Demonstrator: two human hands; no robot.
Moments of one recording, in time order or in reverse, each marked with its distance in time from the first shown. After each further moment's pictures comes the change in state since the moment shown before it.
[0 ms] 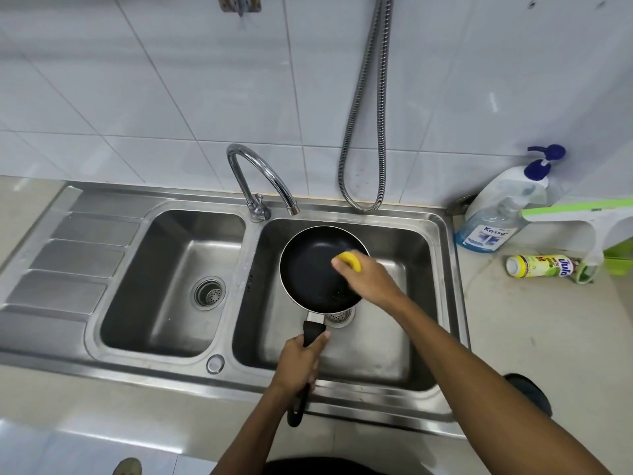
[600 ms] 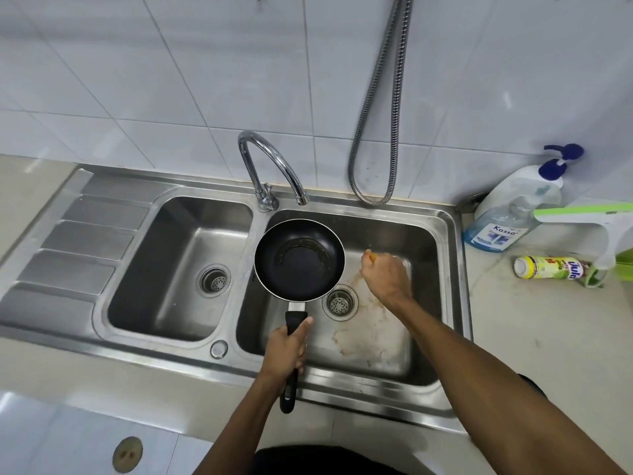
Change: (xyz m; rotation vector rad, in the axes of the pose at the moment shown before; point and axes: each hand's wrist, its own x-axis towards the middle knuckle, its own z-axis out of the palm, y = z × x) left_hand 0.000 -0.008 -0.023 -0.051 0.128 0.029; right_hand 0.022 0.035 0.015 -0.357 0.304 0.105
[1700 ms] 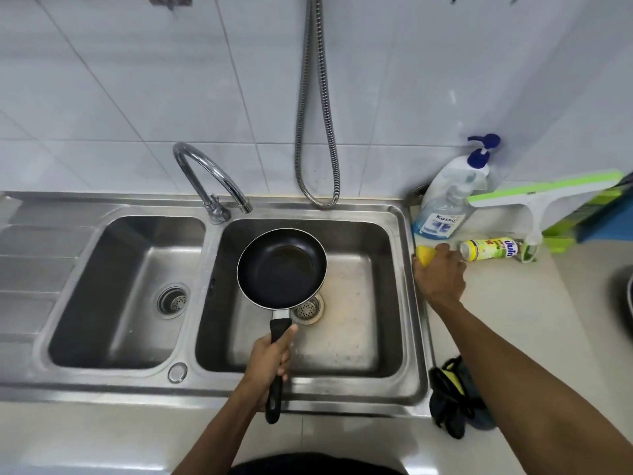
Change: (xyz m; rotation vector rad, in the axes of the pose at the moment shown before) left_hand -0.004 0.006 0.036 -0.086 -0.150 -0.085; right_hand 0.007 0.161 -0.087 -0.114 0.269 0.368
